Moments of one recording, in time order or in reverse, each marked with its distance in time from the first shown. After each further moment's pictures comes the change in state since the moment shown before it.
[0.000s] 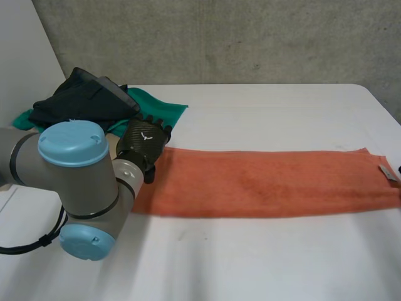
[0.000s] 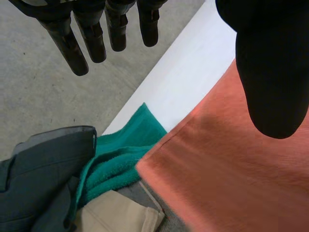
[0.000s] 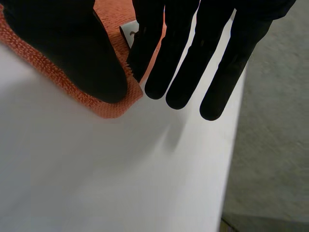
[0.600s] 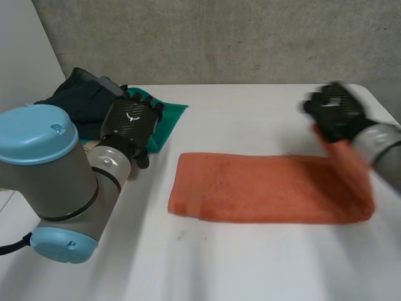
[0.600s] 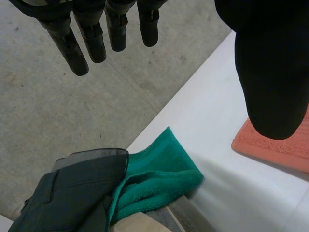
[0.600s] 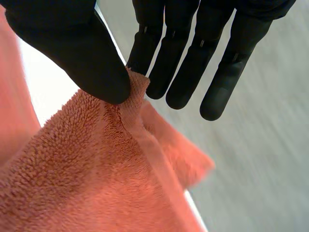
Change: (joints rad) left arm 0.008 0.163 -0.062 -0.001 -0.005 -0.083; right arm 0.546 -0.214 -0.027 -0.207 -0.101 0.176; left_hand 0.000 0.000 0.000 0.000 0.000; right_hand 0.000 0.000 0.005 0.005 0.017
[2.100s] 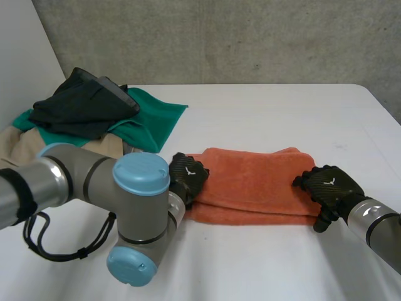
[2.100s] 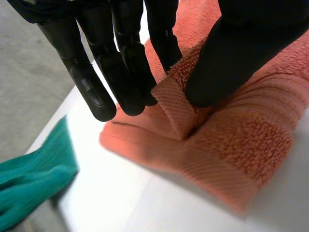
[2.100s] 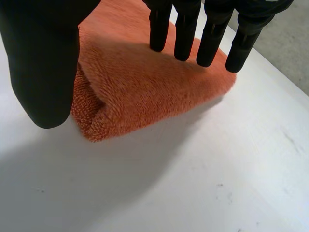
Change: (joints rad) left arm -0.186 -0.376 0.198 -0.076 -0.027 0.084; right arm -0.046 -0.038 0.384 0.097 0.175 0.120; left_hand 0.920 0.985 0.973 0.994 0.933; right_hand -0.732 -0.821 -0.817 -0.828 -0.779
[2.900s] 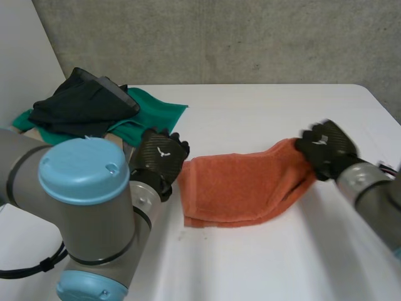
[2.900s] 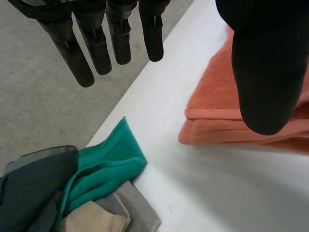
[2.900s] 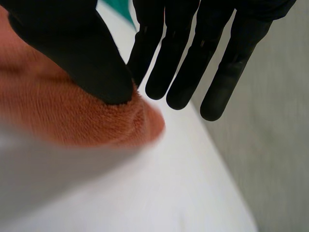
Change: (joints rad) left arm -0.001 0.329 -0.190 -0.026 -0.118 -0.028; right arm 0.161 -0.050 -0.170 -0.083 0.066 -0.169; left_hand -0.760 -0.849 -0.846 -0.861 -0.830; right_hand 0.701 0.819 0.814 0.827 0.786
